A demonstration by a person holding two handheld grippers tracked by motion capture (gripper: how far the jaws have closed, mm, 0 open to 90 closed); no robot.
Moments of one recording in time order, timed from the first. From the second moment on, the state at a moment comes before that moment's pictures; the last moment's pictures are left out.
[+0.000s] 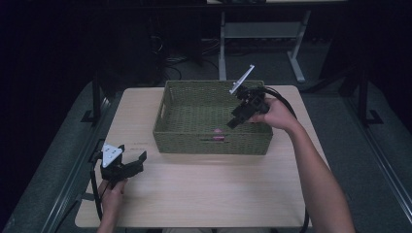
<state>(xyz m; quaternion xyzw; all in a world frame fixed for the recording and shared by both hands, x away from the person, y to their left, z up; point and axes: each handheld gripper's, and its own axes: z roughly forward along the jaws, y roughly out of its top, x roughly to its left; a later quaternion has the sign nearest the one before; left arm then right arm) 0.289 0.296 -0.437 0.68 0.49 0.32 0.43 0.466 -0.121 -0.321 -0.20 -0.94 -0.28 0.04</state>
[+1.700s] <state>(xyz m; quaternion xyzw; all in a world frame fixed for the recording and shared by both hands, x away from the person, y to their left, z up) 0.289 0.296 -0.438 0.68 0.49 0.33 0.43 0.386 -0.150 -0.320 -0.17 -0.93 -0.31 0.01</state>
